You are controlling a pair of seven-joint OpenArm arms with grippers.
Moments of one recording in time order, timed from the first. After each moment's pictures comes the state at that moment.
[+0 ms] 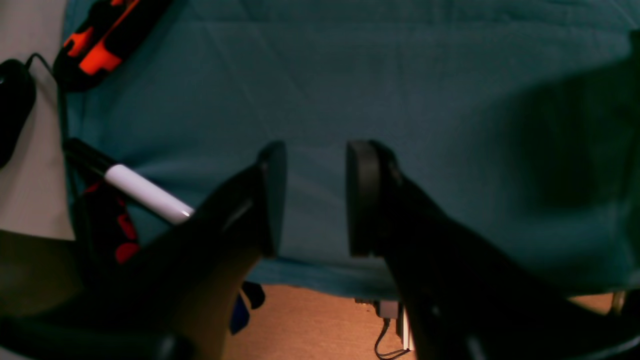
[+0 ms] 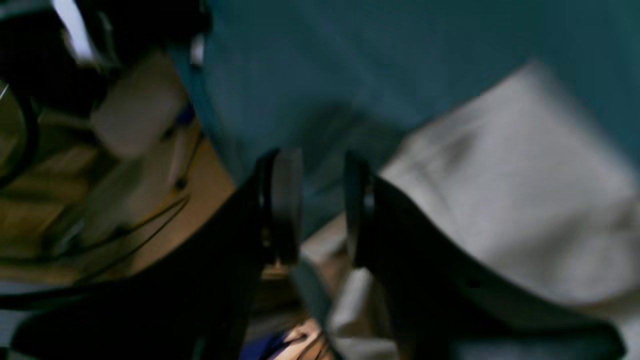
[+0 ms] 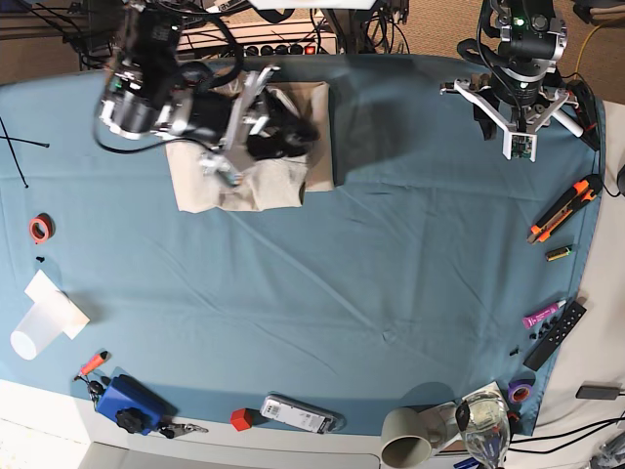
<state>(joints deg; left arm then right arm) 35.6 -7.5 -7.3 132.6 -4.0 -0.4 55.3 -16.1 8.8 10.3 123.9 58.5 39.8 -79.2</state>
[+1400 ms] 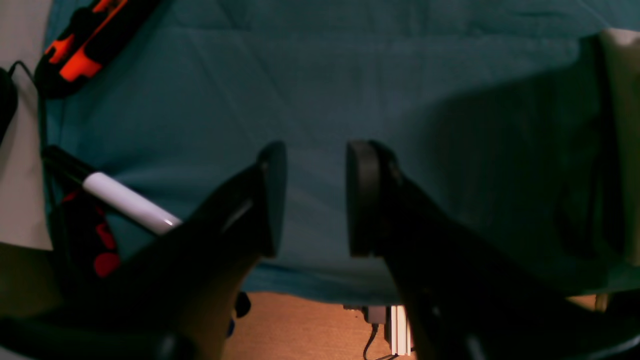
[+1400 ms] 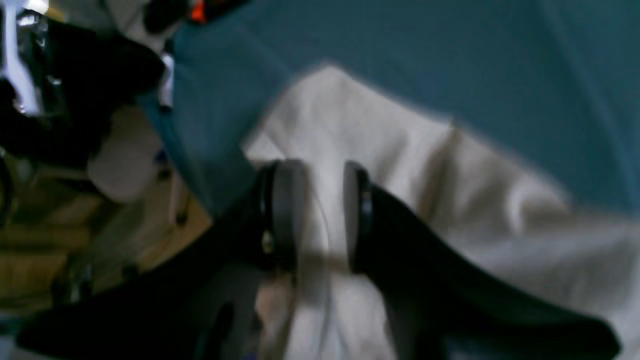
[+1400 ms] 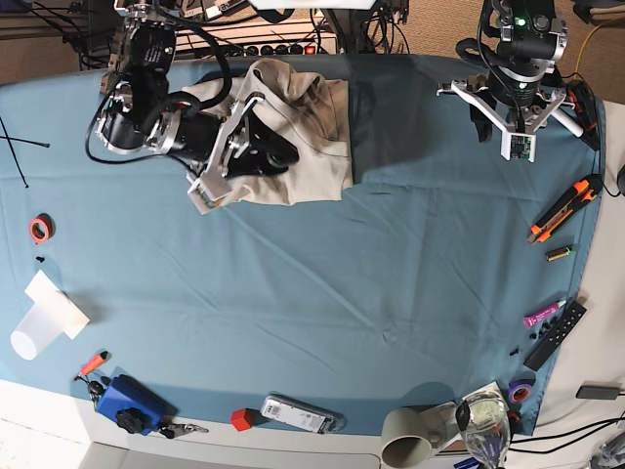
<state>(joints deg) 35.6 -7.5 -7.3 132.6 -6.5 -0.4 54.2 -12.6 8.7 10.7 113.0 57.8 39.8 -78.3</state>
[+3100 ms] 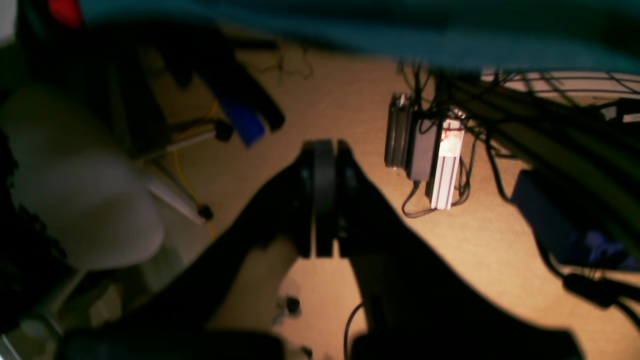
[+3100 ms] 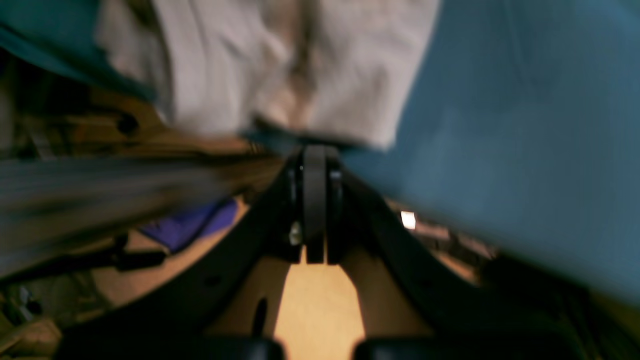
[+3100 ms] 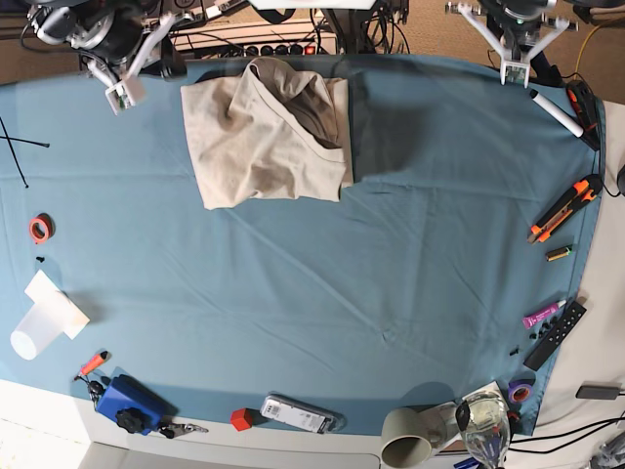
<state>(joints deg) 53.4 -7.9 -7.3 132.6 1.7 1.1 62.8 -43.0 9.2 37.8 130.2 50.8 39.8 -78.6</state>
